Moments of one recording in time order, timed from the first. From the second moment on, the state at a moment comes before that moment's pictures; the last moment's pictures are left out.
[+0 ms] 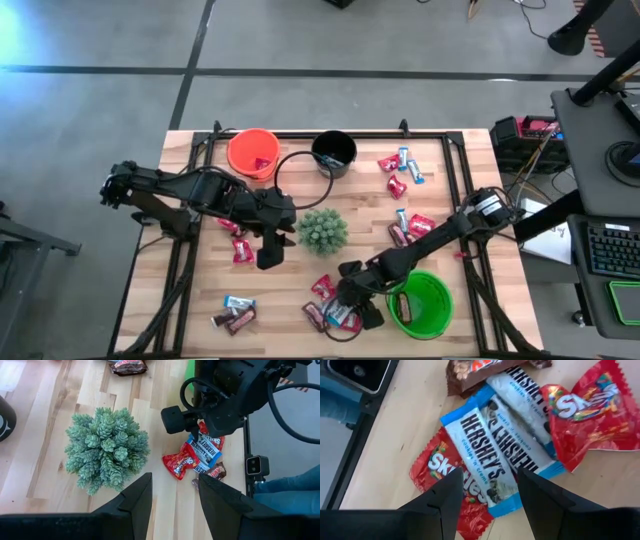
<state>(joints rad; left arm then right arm) -0.24 1.48 1.62 -1.03 -0.03 -0.41 0.44 1.95 1.23 -0.29 -0.19 0.17</state>
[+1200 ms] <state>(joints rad) -0.24 1.48 1.62 -1.04 -0.03 -0.40 0.44 1.97 1.35 -0.46 -0.22 0.16</state>
